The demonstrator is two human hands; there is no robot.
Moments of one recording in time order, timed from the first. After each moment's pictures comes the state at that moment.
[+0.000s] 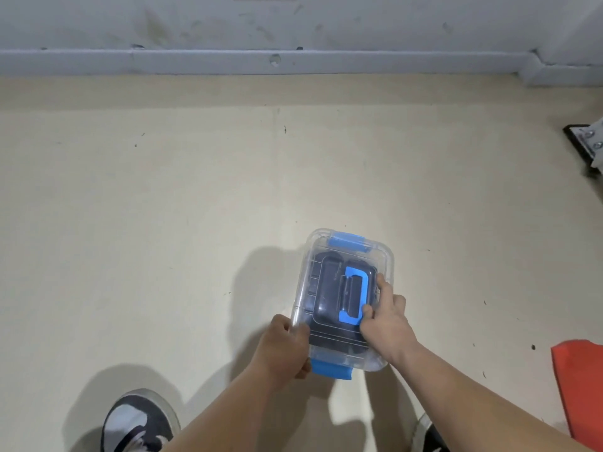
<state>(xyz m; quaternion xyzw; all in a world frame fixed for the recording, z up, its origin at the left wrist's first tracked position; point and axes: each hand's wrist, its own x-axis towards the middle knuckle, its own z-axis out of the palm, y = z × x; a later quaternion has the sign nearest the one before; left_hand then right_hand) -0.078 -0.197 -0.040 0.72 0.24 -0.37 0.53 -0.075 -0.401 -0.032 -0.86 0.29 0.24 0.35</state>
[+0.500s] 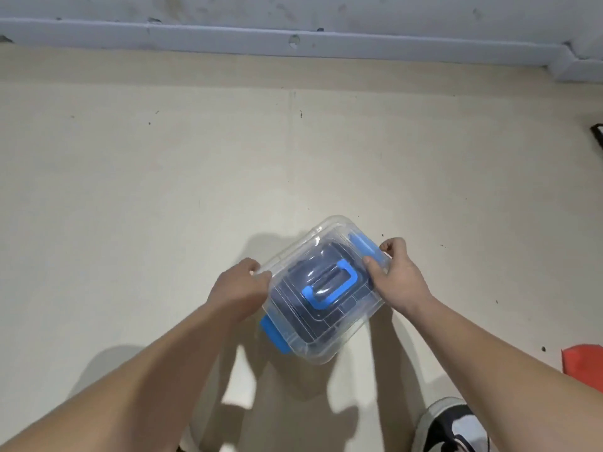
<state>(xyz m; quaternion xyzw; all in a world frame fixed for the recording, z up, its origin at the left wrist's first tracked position) -0.008 -0.125 -0.025 0.89 0.16 -0.31 0.31 -0.022 -0.412 -0.025 -0.89 0.23 0.17 0.35</state>
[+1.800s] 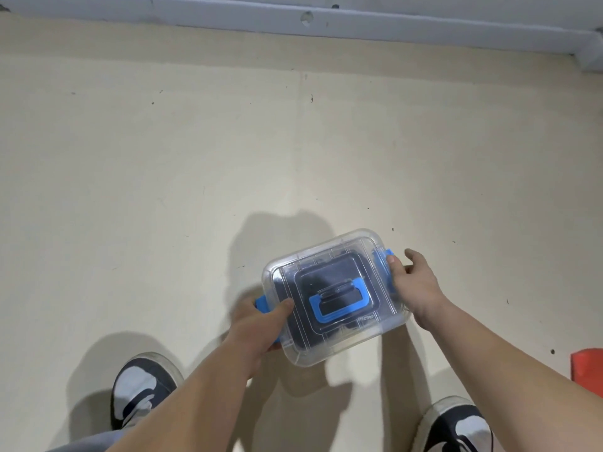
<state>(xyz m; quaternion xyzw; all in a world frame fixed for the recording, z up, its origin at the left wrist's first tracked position) -0.072 -0.147 -0.051 0.65 0.39 -0.30 0.58 -0.028 -0.421 -0.050 -0.79 0.37 0.17 0.45</state>
